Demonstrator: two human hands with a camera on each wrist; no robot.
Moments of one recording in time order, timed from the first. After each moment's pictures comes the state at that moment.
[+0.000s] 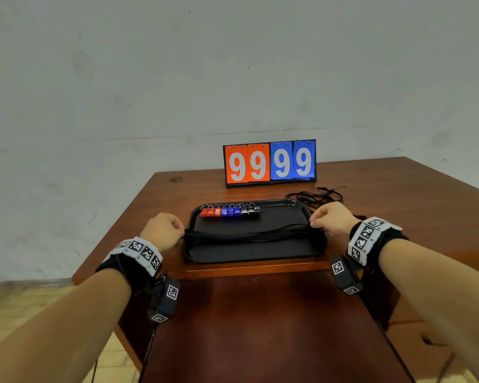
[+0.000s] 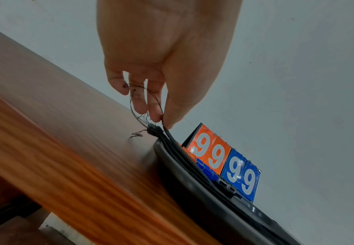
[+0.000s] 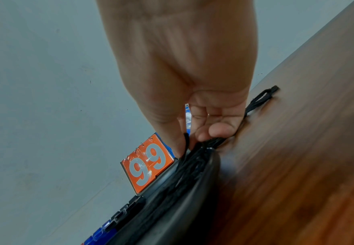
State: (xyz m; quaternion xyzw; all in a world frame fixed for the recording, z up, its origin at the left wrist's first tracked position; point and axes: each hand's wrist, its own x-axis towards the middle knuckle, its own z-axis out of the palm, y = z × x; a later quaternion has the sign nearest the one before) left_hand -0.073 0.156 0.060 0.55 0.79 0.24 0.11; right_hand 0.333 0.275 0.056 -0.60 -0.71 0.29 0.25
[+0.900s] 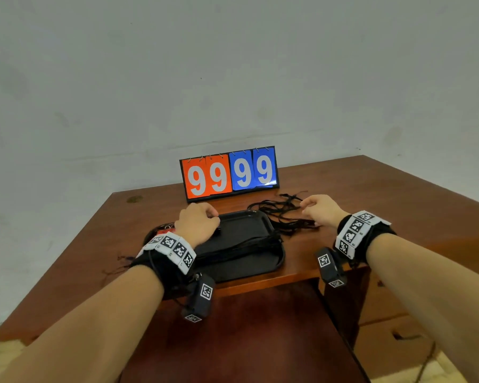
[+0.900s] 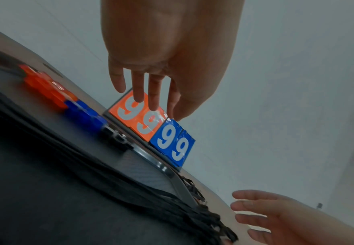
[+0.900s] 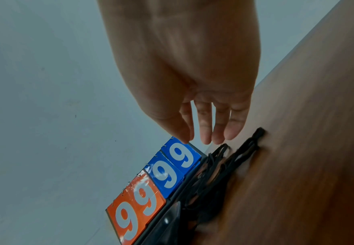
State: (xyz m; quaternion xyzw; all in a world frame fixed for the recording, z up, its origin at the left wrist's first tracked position) left_hand 0.091 0.238 0.093 0.63 0.71 0.28 0.14; right_hand 0.403 0.308 0.076 -0.63 -0.64 0.31 0.32
